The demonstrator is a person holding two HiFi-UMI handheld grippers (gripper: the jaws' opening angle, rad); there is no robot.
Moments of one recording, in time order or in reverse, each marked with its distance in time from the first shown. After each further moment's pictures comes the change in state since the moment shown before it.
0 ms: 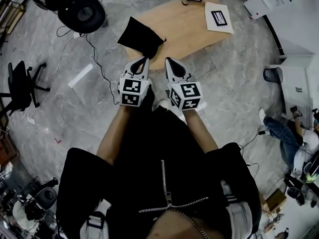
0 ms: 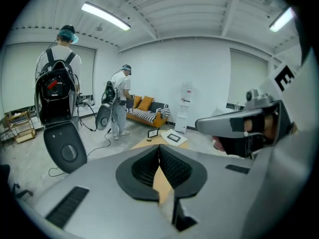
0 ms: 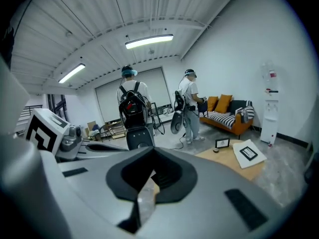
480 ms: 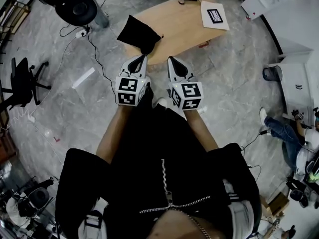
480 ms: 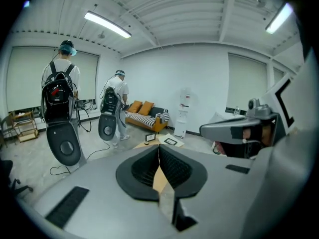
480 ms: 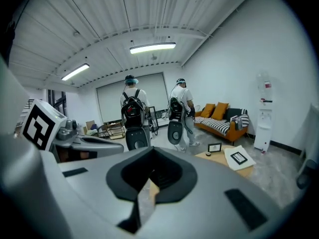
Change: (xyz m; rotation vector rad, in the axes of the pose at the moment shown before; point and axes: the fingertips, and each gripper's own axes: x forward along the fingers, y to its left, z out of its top) left arm -0.056 -0.051 0.007 -0.017 -0.061 0.022; right arm -0.079 0.005 -0.004 -0.050 -0.051 -0.034
